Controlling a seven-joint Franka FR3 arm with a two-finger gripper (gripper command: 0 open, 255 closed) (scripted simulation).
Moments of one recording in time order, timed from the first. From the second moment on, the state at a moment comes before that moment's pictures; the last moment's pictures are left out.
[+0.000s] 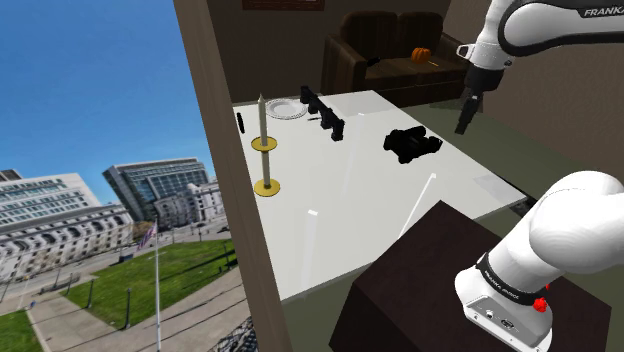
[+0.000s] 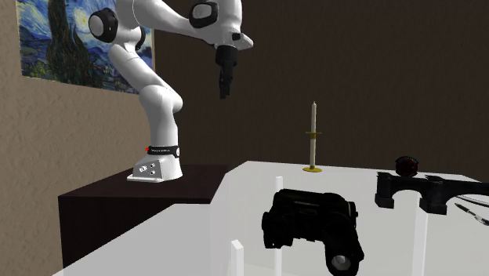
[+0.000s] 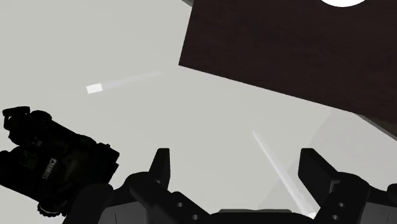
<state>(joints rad) -0.02 -0.75 -0.36 -2.55 -0.31 1.77 -0.47</state>
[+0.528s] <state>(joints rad) 0.01 -0.55 -0.60 -2.51 -0.41 1.96 -0.78</state>
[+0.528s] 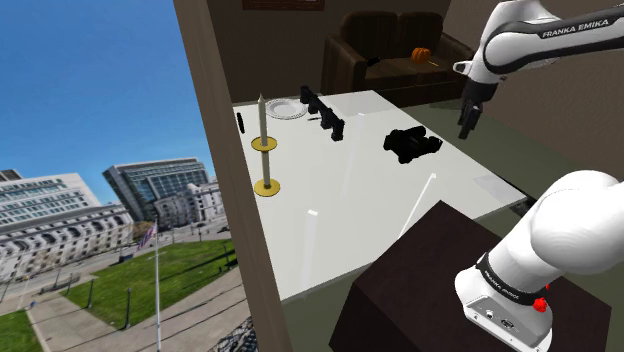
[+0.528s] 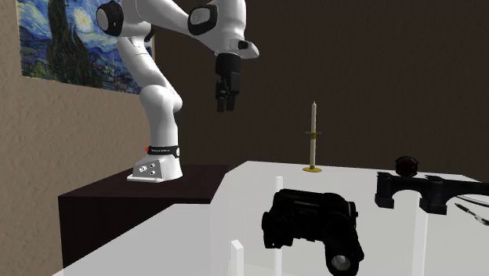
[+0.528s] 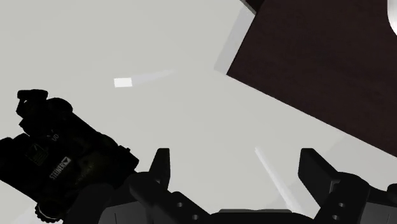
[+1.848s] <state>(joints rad) -0.08 0.47 -0.78 -1.97 0.28 2.27 -1.90</state>
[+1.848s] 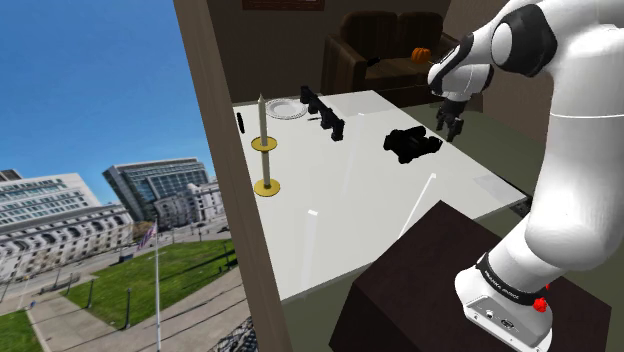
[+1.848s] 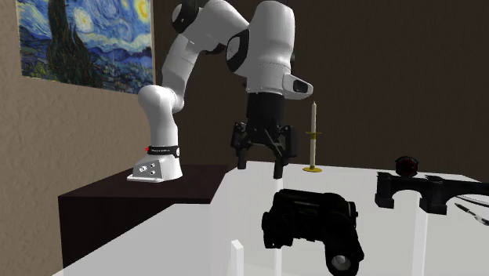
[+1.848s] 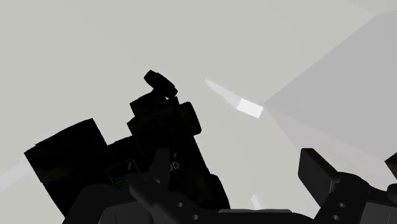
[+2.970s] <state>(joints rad) -0.26 0.73 -0.63 -1.74 0.40 2.29 -2.05</state>
